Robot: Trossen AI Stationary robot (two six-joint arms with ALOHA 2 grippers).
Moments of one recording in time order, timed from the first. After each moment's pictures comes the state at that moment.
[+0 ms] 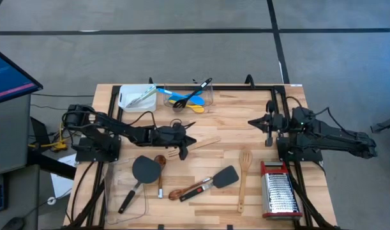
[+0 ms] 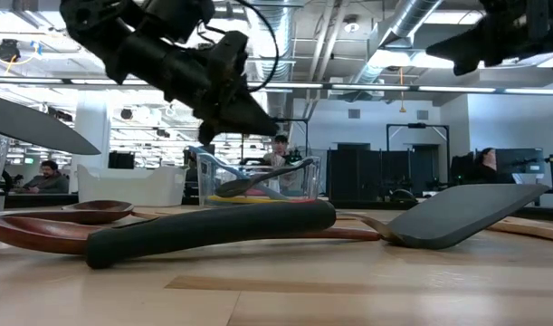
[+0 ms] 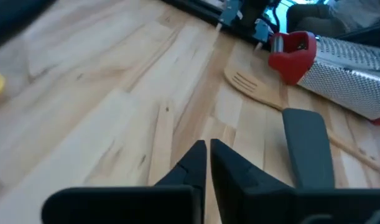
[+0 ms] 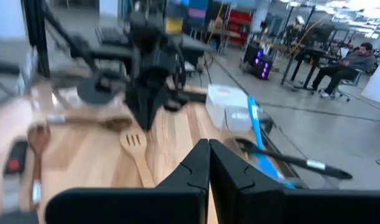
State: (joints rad) left arm -0.05 1.59 0.67 0.50 -0.21 -0.43; right arm -0.21 0.30 0.34 -0.12 -0.08 -0.21
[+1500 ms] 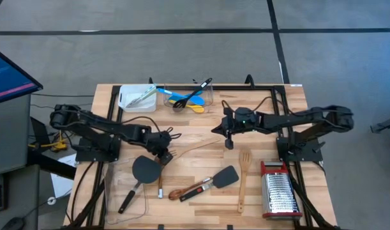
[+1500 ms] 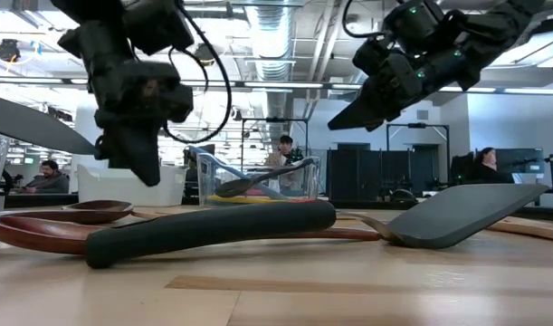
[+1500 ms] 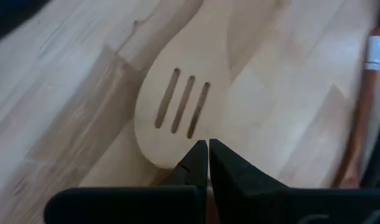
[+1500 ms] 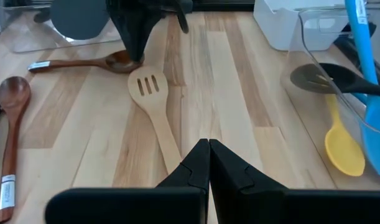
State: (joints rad) left arm -0.07 1.41 0.68 -0.34 0.02 -0.81; right arm -0.17 1.37 0.59 0.30 -0.13 -0.09
